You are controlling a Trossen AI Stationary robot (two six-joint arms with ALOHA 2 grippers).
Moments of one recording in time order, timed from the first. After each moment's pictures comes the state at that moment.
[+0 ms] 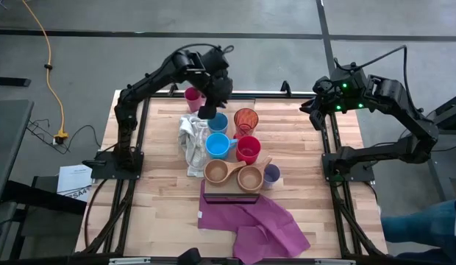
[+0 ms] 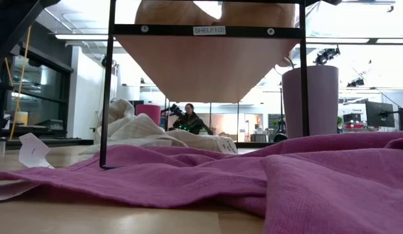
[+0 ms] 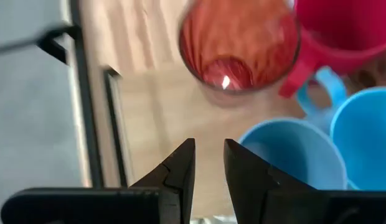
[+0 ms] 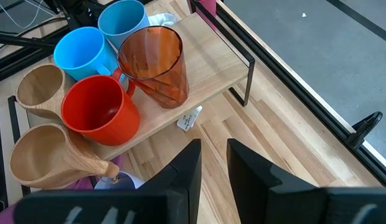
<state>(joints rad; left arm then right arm) 0.55 1.97 2.34 -1.44 0.25 0.64 -0.44 1.05 1.57 -1.27 -0.07 0.16</state>
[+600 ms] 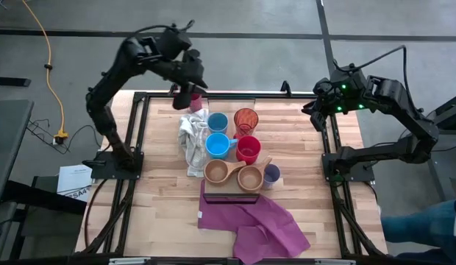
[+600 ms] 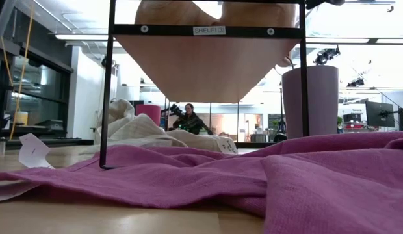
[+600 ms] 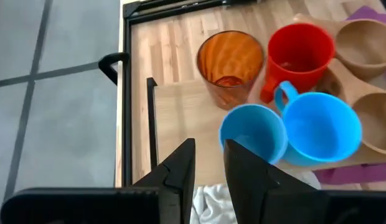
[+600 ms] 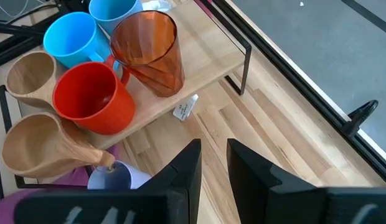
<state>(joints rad) 0.63 1.73 2.34 -1.49 0.29 0.60 -0.44 1.05 1.57 -1.31 -0.06 0.16</state>
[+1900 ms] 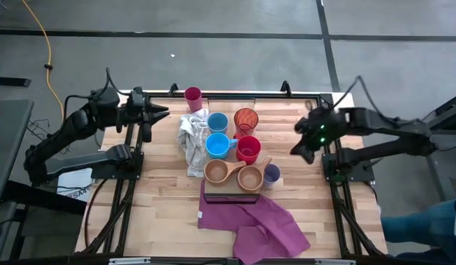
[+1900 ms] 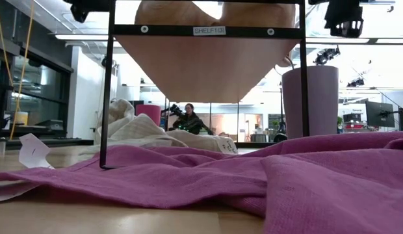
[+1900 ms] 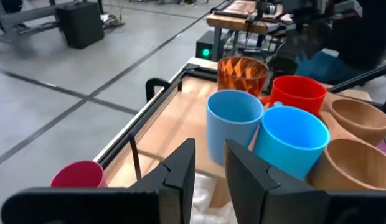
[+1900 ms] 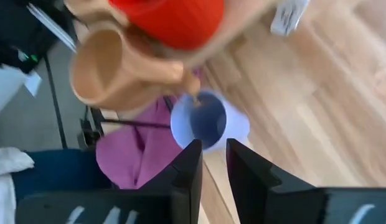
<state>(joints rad) 0.63 0.60 0.91 -0.62 0.17 0.02 -0.09 0.93 1.08 -1.02 -0.23 0.59</state>
